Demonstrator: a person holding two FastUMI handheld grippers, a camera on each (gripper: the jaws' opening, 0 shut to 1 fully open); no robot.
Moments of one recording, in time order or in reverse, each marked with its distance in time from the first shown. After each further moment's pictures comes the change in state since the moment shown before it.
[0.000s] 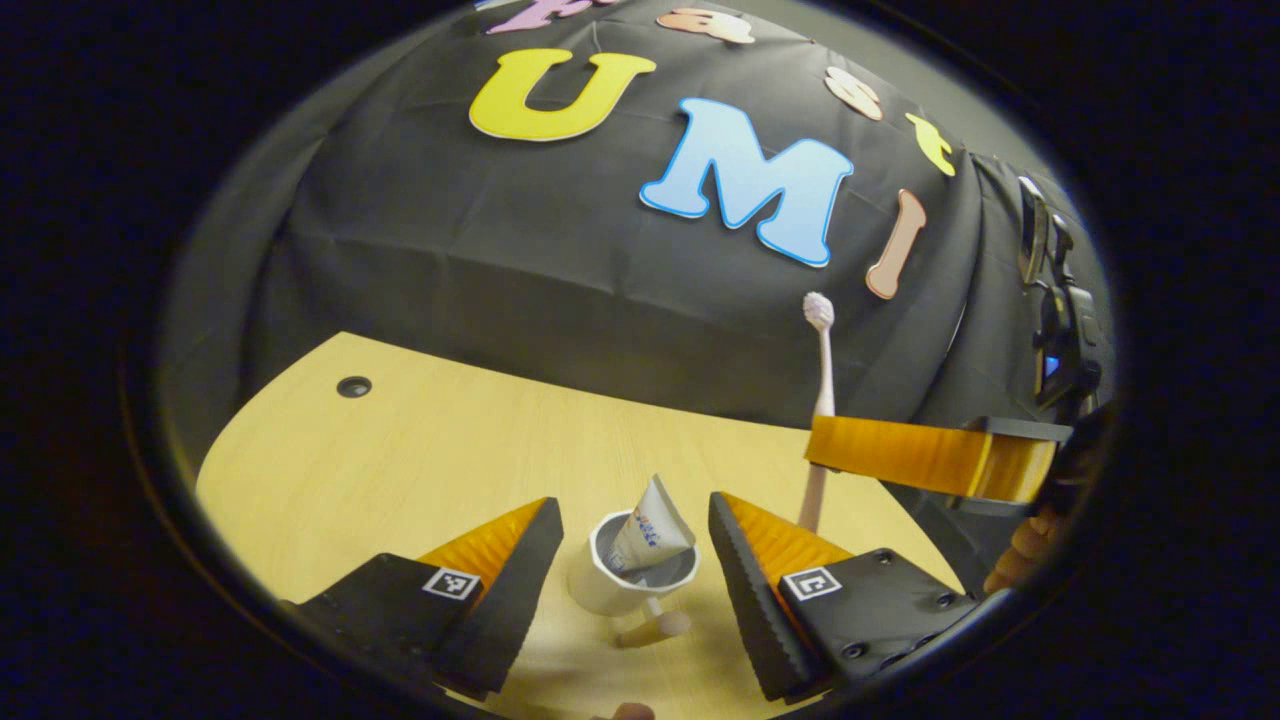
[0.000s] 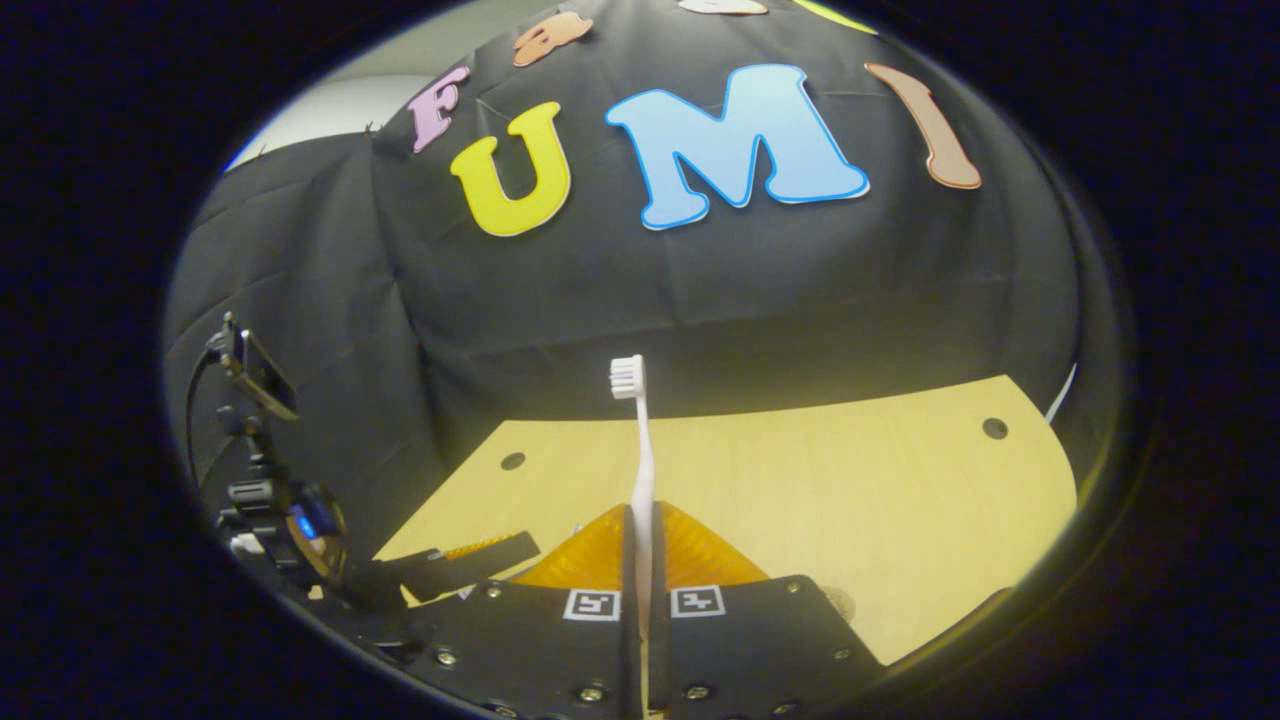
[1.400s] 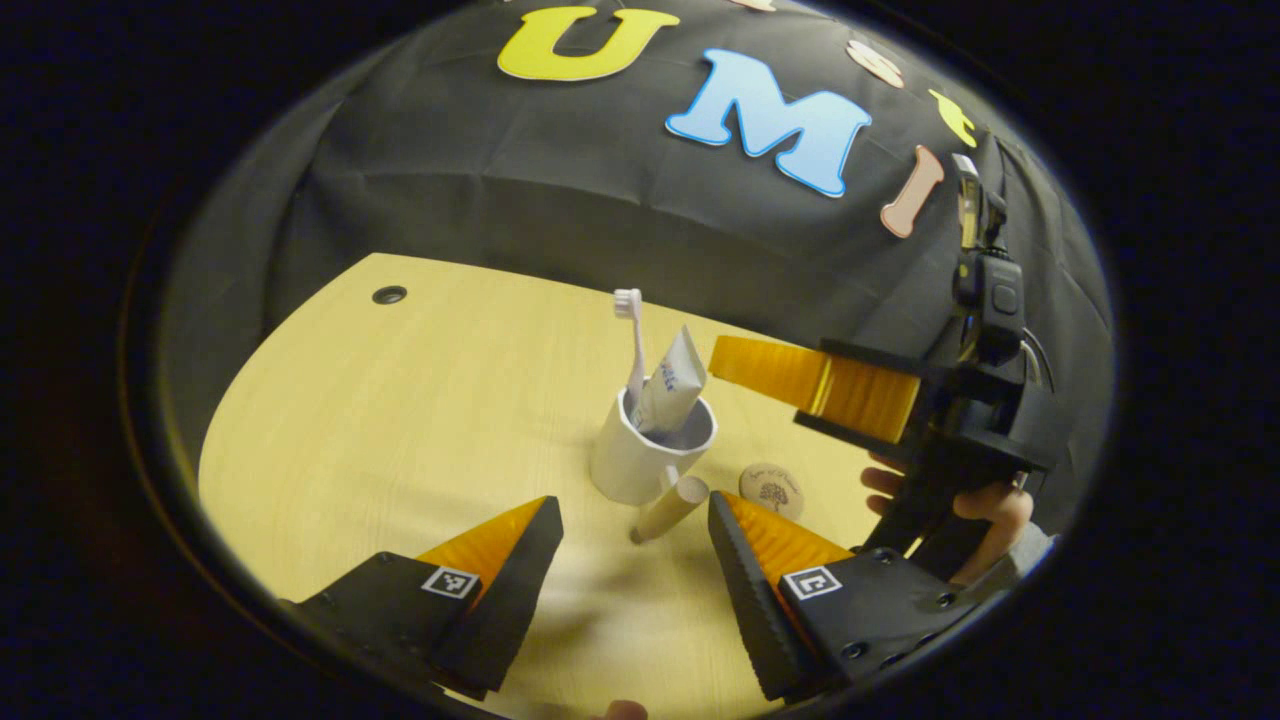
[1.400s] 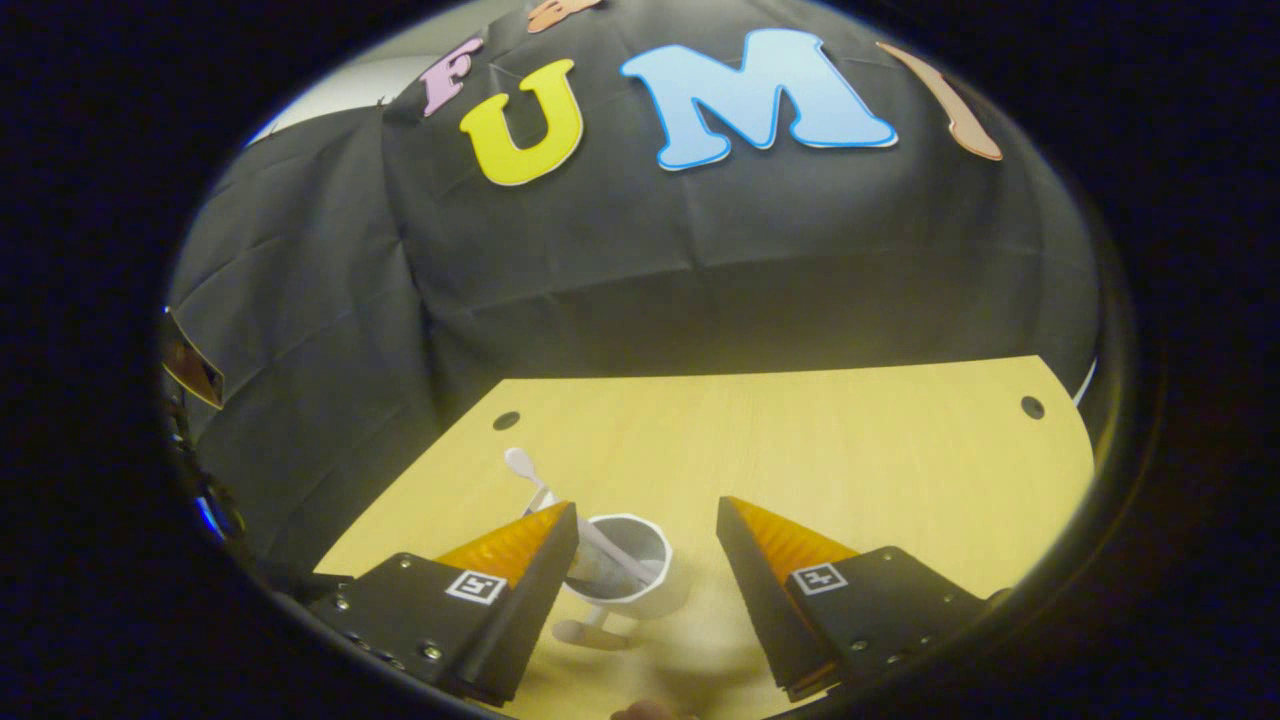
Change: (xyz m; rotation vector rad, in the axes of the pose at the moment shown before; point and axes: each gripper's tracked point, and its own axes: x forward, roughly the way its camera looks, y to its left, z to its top) left arm -0.052 0.005 -0.078 -0.012 0.250 0.055; right arm 0.026 -0.015 -0.050 -0.032 0.070 0.007
